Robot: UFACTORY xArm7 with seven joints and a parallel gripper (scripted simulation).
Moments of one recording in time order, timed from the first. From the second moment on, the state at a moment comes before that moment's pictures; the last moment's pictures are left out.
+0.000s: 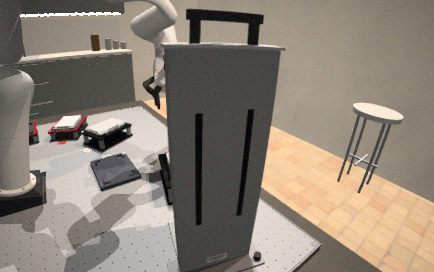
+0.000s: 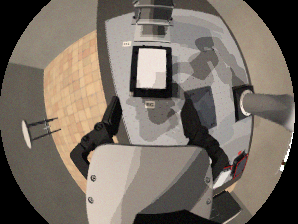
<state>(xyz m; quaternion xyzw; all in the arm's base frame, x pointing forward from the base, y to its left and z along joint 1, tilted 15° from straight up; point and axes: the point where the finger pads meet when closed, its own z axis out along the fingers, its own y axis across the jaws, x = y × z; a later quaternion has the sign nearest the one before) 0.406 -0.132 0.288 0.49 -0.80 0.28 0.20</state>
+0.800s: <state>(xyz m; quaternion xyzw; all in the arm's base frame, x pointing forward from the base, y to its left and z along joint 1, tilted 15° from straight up) 0.406 -0.132 0.288 0.44 -0.76 0.36 0.33</state>
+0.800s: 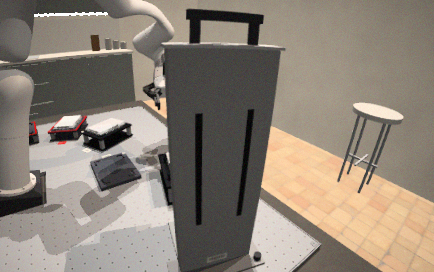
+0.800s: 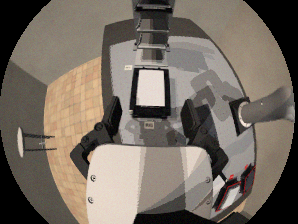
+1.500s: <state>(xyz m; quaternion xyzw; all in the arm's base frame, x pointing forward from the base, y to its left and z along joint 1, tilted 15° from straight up) 0.406 -0.132 0.287 0.38 -0.69 0.42 0.45</state>
